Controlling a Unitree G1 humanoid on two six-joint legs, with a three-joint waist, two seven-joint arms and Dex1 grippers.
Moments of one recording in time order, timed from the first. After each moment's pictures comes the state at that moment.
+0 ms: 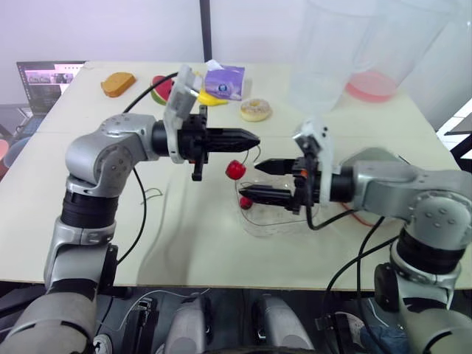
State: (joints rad) left arm -0.87 0.53 -0.05 -0.05 -0.73 0.77 -1.18; right arm -0.75 -0.44 -0.15 -0.50 1.00 1.50 0.43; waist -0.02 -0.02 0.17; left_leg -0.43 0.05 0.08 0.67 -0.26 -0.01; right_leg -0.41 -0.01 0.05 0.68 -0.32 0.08
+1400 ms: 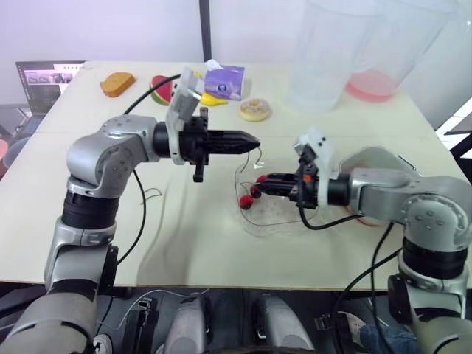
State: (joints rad) left arm -0.87 0.53 -0.05 -0.05 -0.71 0.78 -1.17; right arm -0.59 -0.57 -0.17 -0.53 1.01 1.47 0.38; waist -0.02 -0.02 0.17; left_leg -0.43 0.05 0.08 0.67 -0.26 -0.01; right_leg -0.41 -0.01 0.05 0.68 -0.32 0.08
